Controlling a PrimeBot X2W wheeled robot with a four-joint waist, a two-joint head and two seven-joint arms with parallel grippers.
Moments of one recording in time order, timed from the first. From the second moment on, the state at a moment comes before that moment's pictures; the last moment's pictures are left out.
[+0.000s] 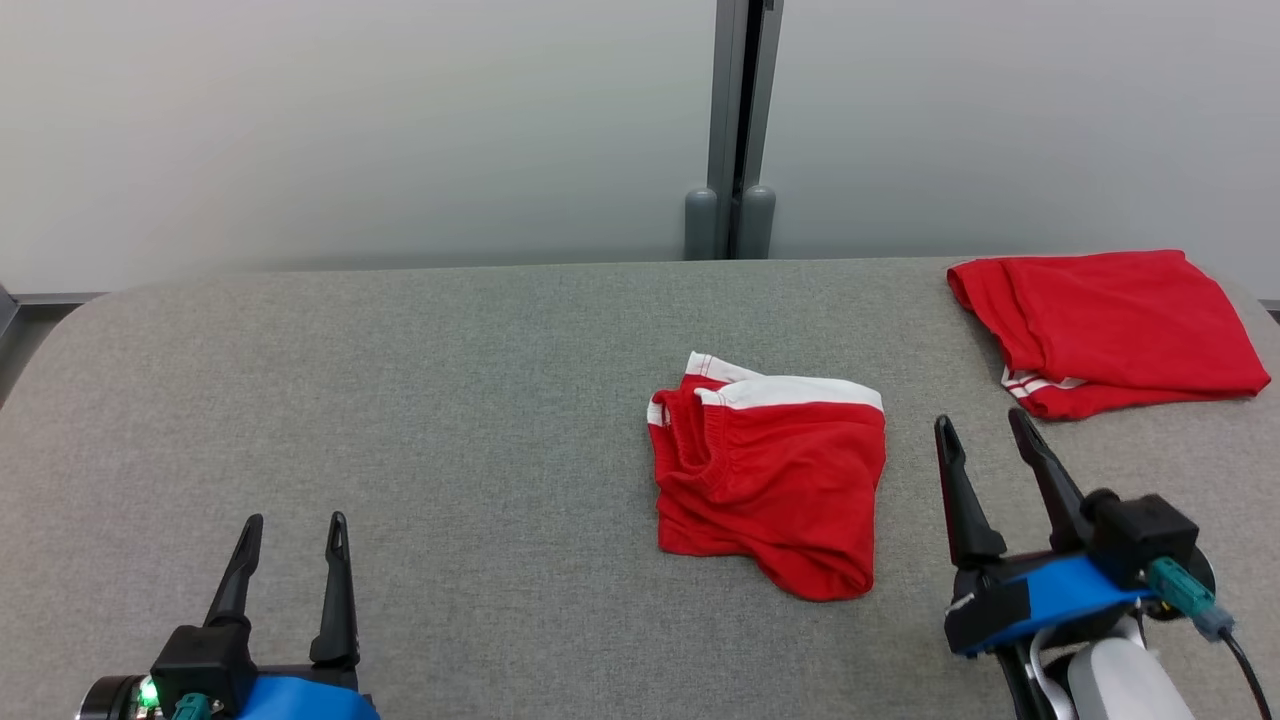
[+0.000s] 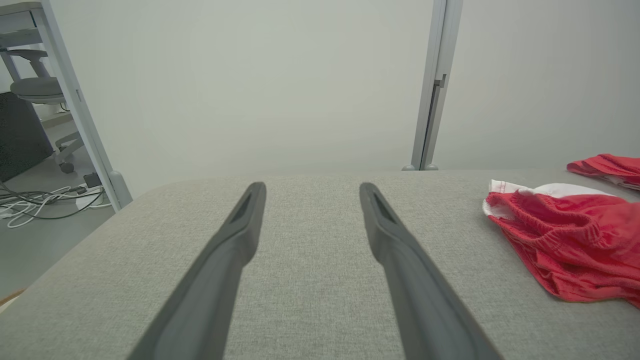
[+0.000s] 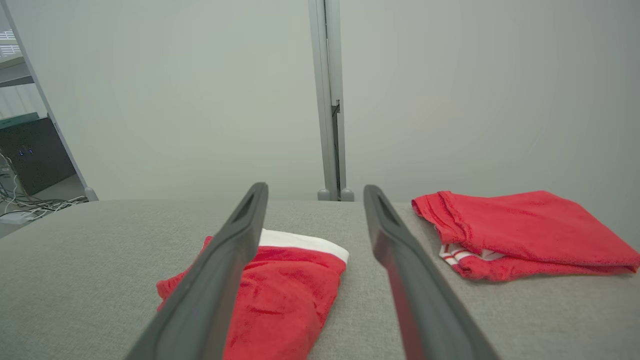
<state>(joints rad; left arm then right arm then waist) 0.02 0.09 0.05 0.25 -0.05 -0.13 -0.26 -0.15 -0.05 0.02 0.29 0.16 0.13 -0.26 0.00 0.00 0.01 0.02</state>
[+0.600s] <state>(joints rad) -0.04 0.07 0.02 0.24 -0.07 -0.13 -0.26 -0.48 -0.06 0.02 0.65 0.10 0.13 -0.23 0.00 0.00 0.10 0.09</state>
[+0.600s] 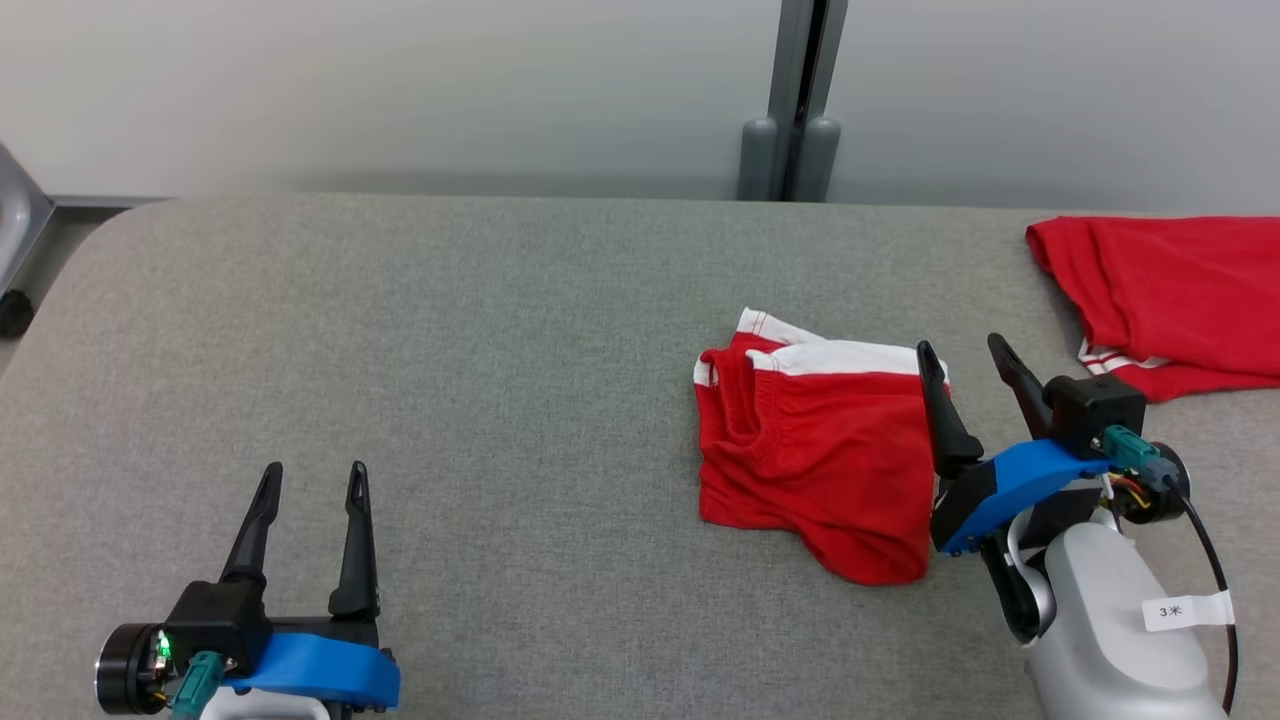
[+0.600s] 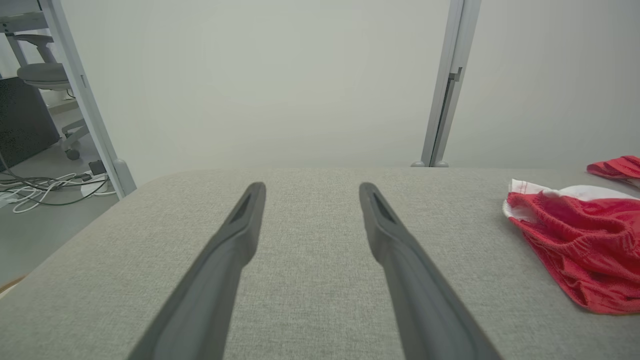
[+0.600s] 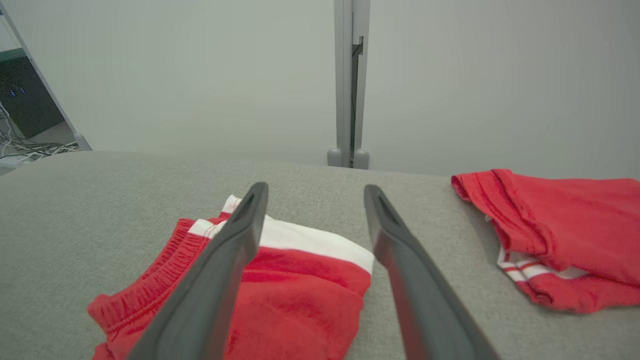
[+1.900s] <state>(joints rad) -0.14 0.07 -0.03 0.25 -0.10 -0.13 -0.26 -0.59 -0.07 0.06 0.98 0.17 0.13 -0.26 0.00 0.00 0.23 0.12</state>
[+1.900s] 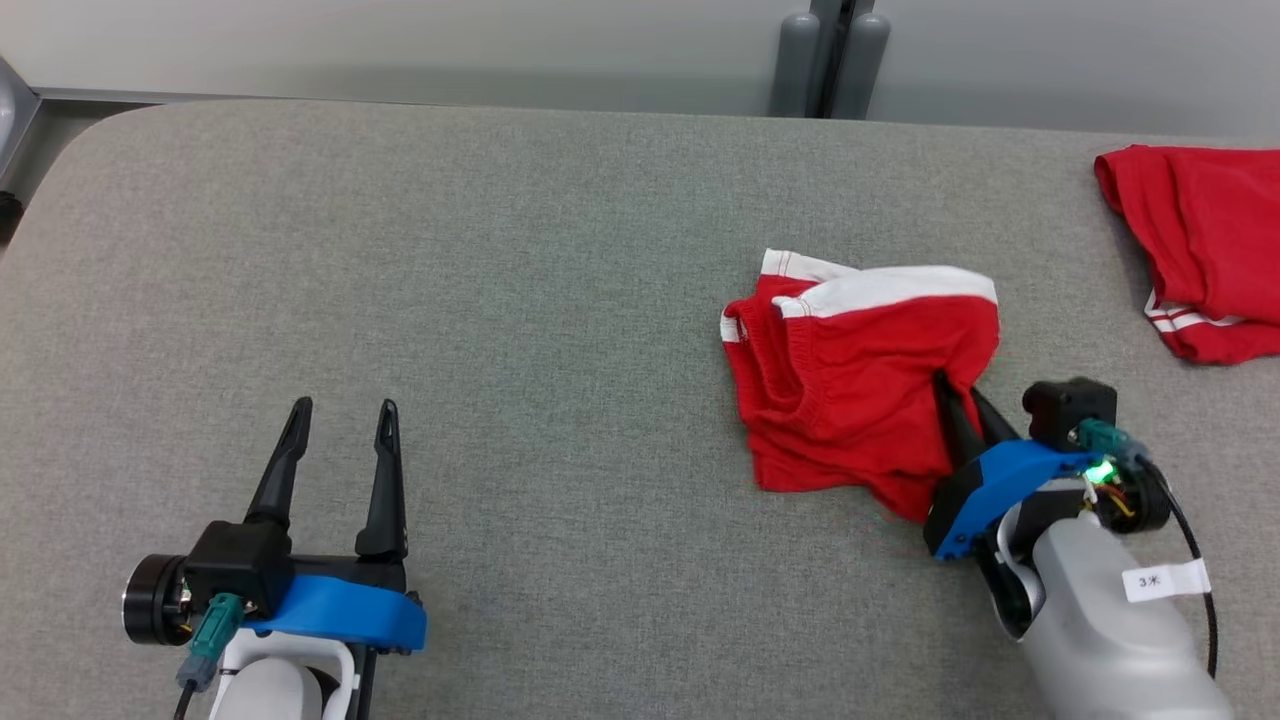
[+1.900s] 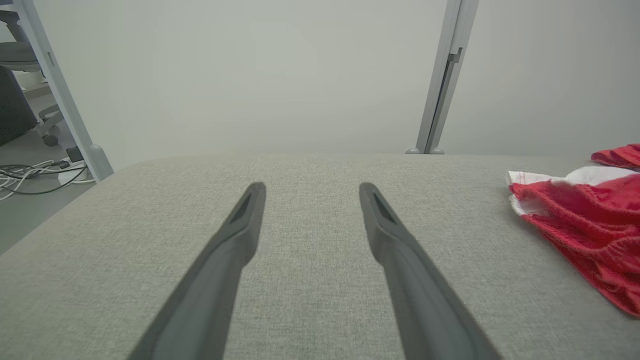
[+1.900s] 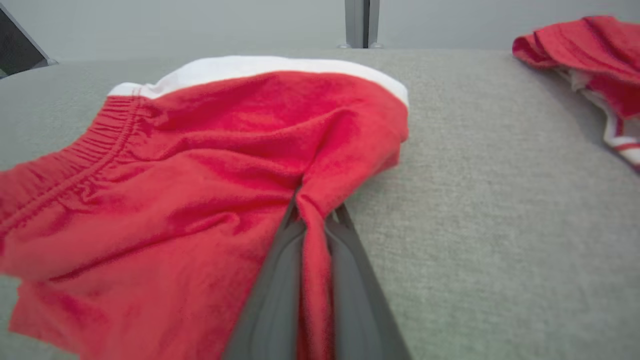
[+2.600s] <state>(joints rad) -0.24 0.14 -0.05 0.11 -0.11 -0.13 -0.26 -1.02 -0.35 0.37 0.92 0.09 0.13 -0.26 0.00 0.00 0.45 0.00</state>
